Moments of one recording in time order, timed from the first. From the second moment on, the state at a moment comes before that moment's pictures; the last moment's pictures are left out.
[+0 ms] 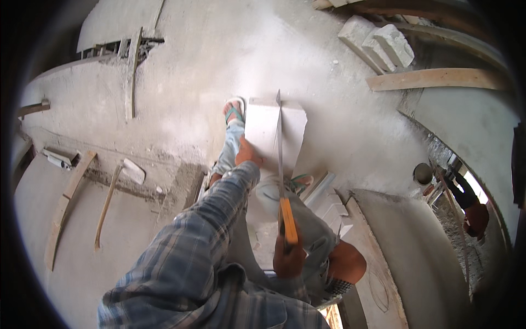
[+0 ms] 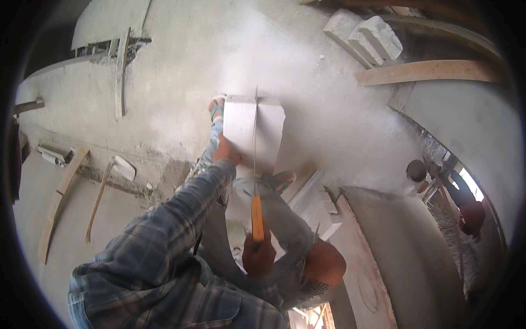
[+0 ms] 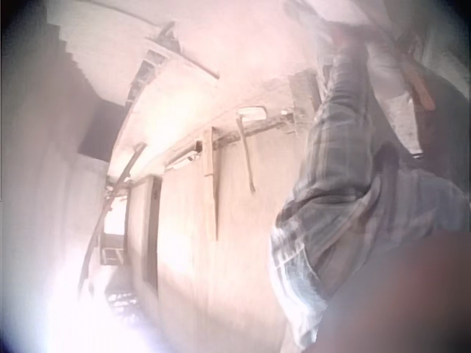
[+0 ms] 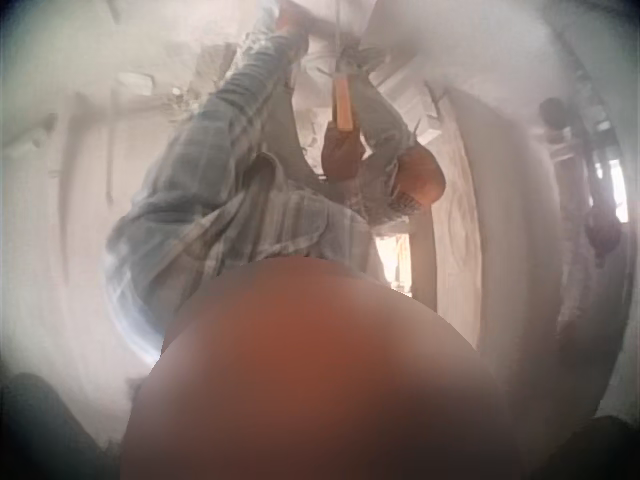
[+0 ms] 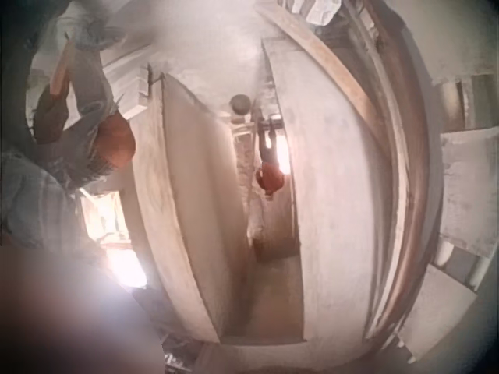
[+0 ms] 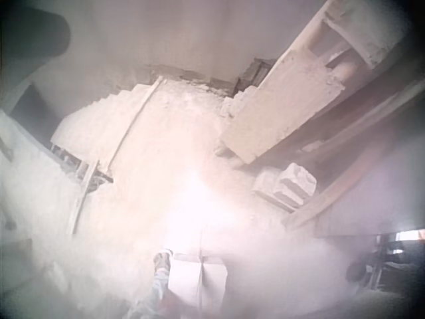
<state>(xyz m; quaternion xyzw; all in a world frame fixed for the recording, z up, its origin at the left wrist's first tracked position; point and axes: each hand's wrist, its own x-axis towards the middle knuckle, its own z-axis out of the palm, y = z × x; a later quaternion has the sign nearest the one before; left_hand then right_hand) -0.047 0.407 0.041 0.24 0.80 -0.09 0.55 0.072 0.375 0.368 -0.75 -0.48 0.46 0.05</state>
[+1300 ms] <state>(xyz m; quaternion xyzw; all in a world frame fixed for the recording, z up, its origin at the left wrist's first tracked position) -0.041 0.409 0.052 0.23 0.79 -0.08 0.56 0.059 0.463 0.234 -0.74 -0.54 0.41 -0.01</state>
